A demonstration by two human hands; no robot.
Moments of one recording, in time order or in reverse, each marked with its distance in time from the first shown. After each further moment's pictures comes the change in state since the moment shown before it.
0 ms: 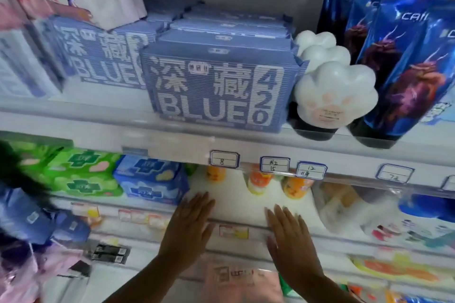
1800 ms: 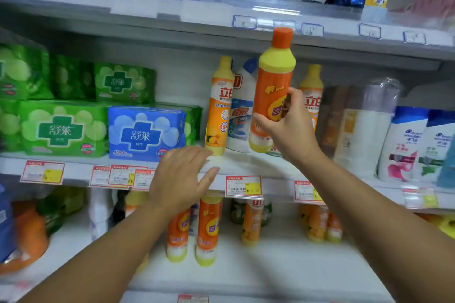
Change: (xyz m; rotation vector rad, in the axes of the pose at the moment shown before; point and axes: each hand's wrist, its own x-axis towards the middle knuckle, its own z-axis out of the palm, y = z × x) left_hand 0.021 -0.038 0.063 0.113 0.833 0.217; right_hand 0.035 -0.068 -0.028 0.765 0.943 -0.198
